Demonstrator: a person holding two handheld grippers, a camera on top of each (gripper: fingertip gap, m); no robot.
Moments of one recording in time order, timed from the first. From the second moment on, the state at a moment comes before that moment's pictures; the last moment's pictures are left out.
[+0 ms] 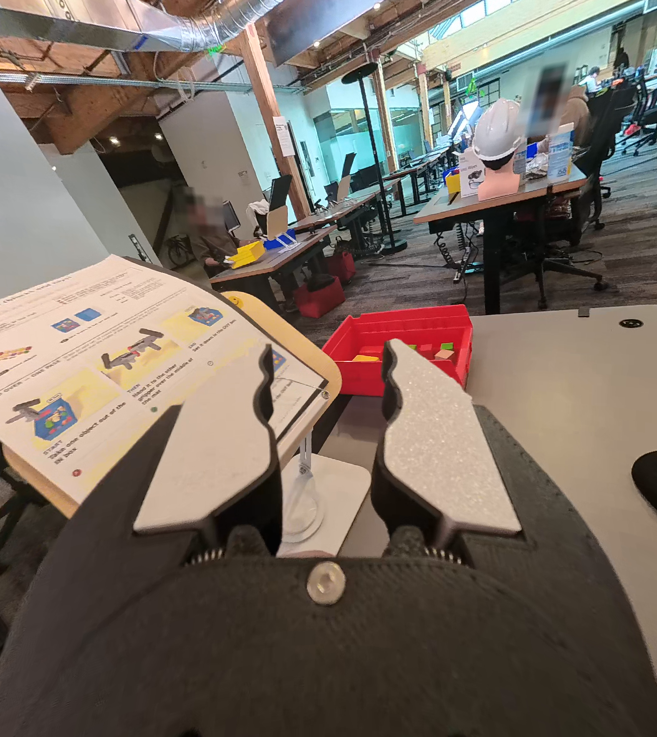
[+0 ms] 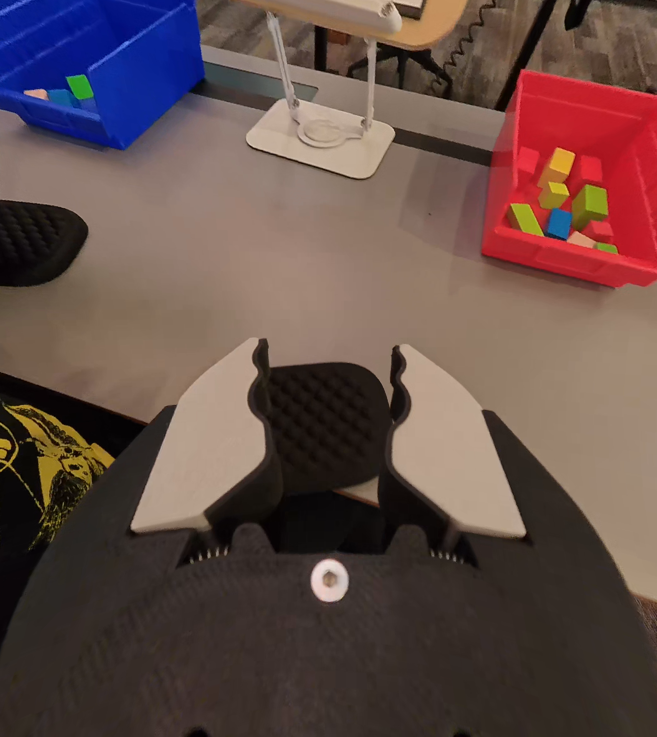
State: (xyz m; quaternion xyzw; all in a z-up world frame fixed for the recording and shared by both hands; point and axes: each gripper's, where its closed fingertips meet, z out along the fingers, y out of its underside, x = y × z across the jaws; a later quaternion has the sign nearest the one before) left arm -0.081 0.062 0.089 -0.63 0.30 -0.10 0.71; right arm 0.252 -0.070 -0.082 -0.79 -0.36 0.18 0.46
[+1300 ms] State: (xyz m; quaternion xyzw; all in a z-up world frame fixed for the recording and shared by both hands) left arm -0.378 -0.003 -0.070 -0.88 0.32 0.21 0.28; right arm 0.054 -0.060 -0.137 -0.68 -0.47 0.36 0.42
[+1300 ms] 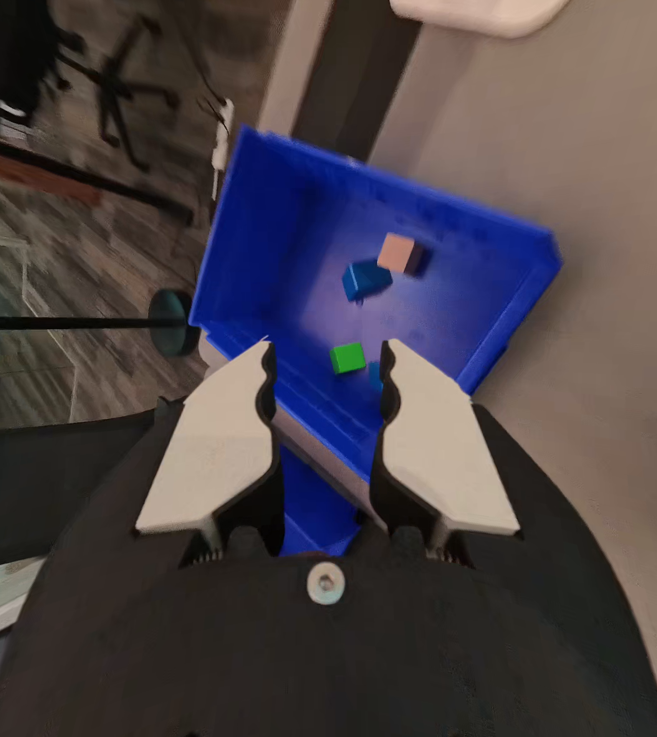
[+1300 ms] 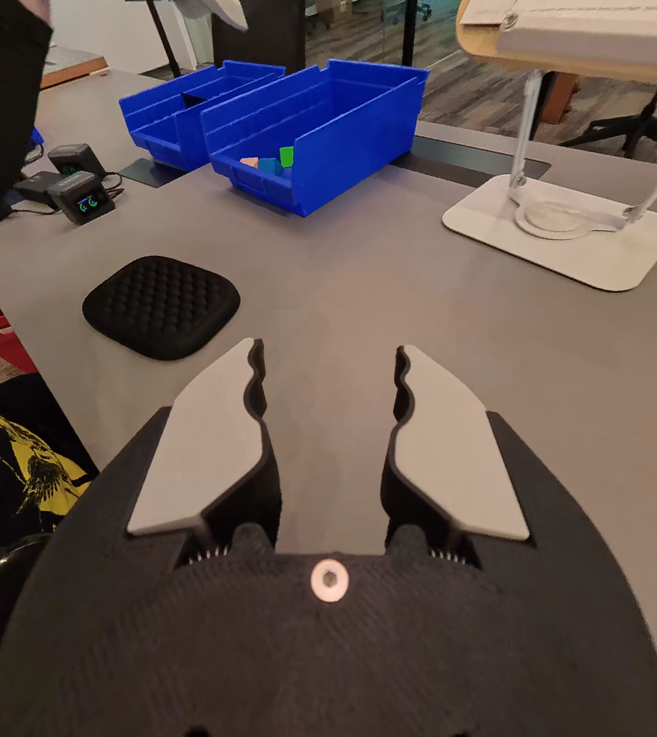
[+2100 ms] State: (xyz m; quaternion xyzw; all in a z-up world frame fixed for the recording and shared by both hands) left arm -0.437 -0.053 -0.239 -0.94 0.31 0.08 -0.12; right arm 0.058 -0.056 -0.139 -0.69 -0.45 0.39 0.42
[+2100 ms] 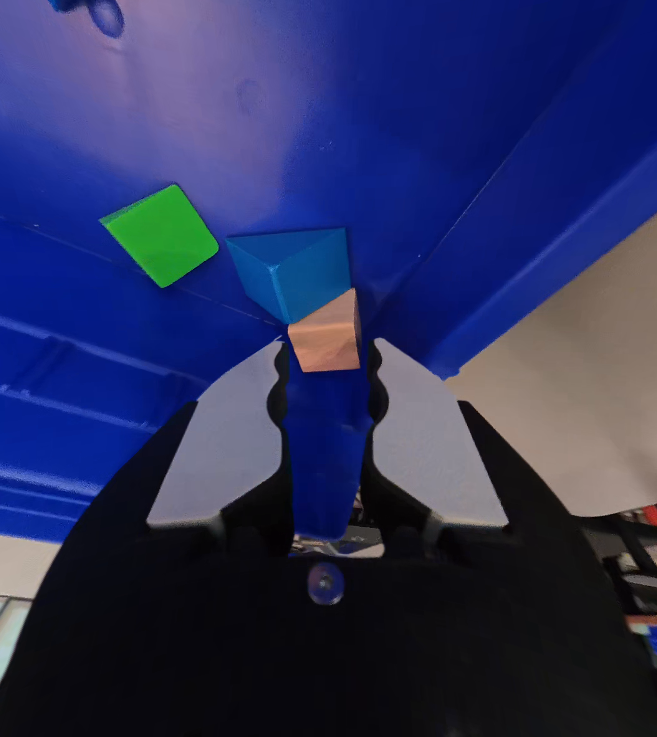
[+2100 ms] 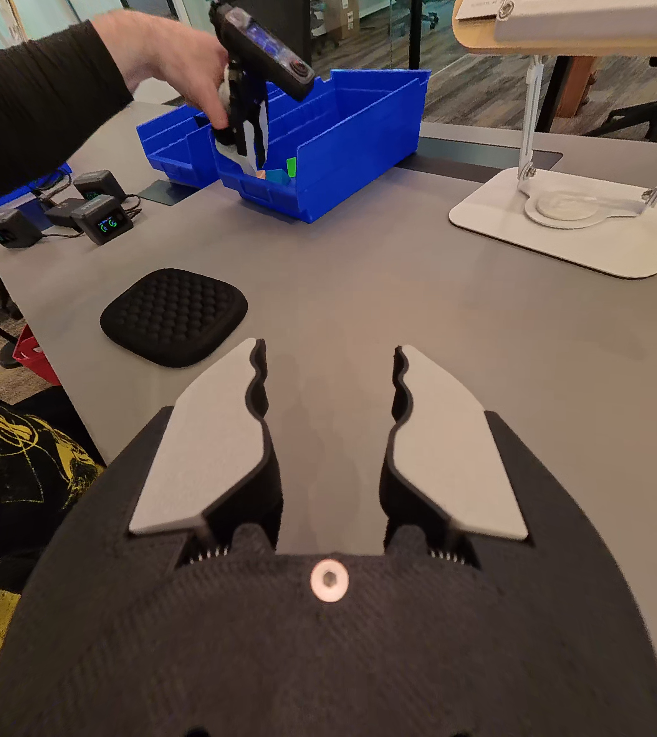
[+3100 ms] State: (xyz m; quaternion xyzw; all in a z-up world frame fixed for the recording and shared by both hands) left arm -0.093 -0.052 -0.019 -0.62 0.53 0.12 0.58; right arm -0.056 -0.052 -0.029 -0.53 -0.39 0.70 0.26
